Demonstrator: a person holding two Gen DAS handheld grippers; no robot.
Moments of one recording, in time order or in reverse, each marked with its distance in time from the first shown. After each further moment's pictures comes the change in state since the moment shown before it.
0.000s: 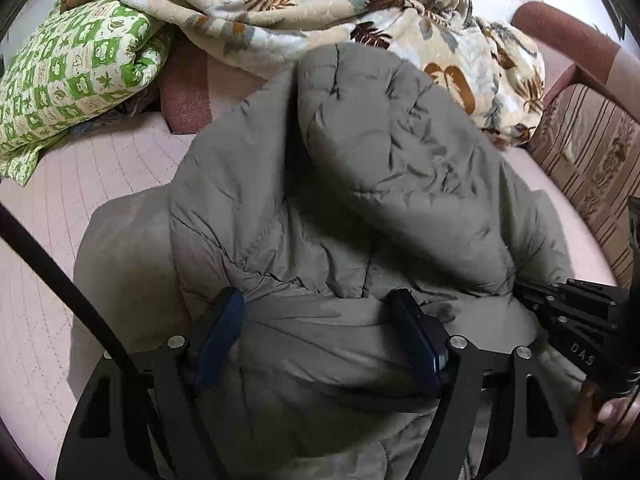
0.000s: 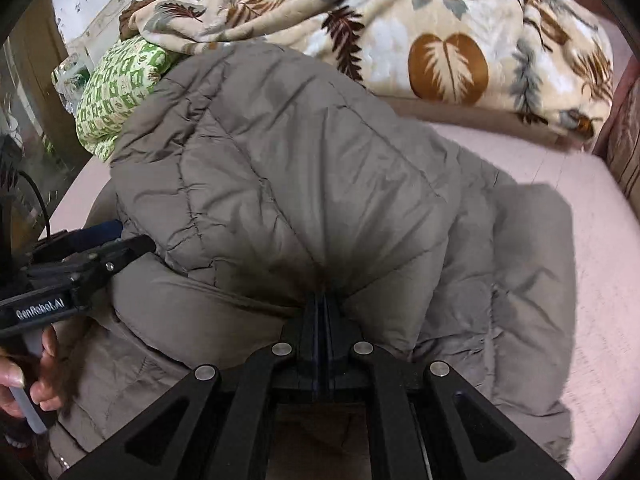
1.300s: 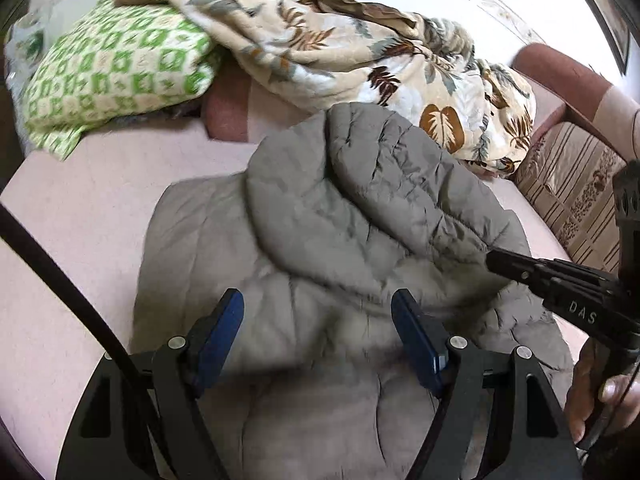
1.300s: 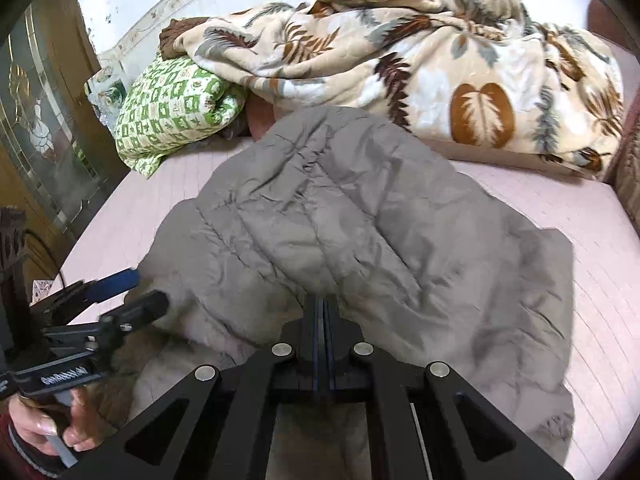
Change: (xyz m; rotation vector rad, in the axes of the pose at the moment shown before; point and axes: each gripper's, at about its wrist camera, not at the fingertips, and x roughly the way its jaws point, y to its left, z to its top) left arm -0.087 0.028 -0.039 -0.118 -0.084 -0.019; right arm -0.063 0.052 0.017 -0.033 -0.070 0.054
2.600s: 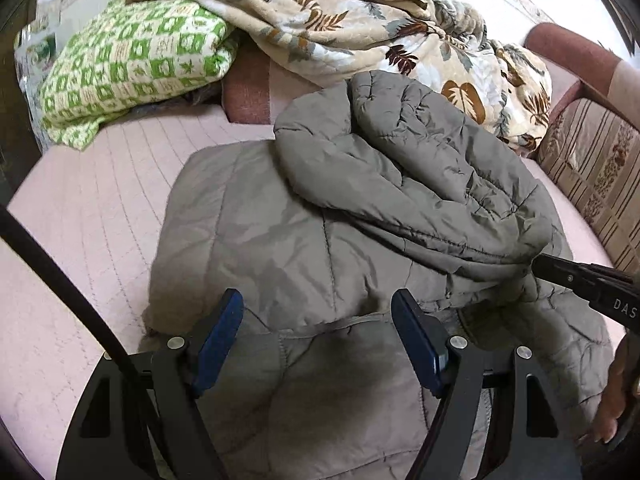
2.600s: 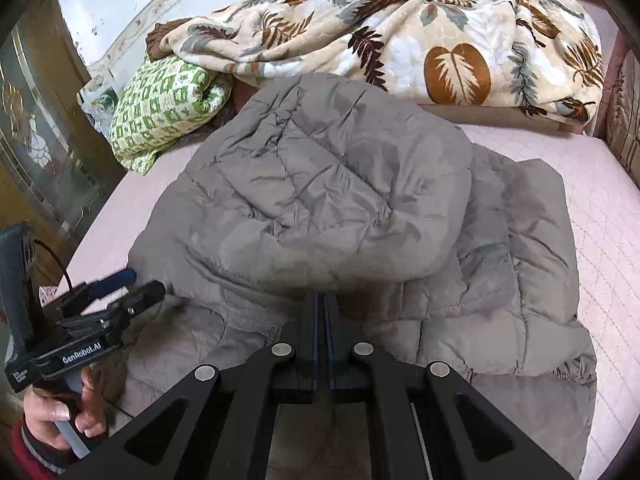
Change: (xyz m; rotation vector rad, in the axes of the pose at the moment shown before) left arm 0.012 0.006 -0.028 0.062 0.004 0.101; right arm -0.003 -0.016 -0.040 0.075 0.033 0.031
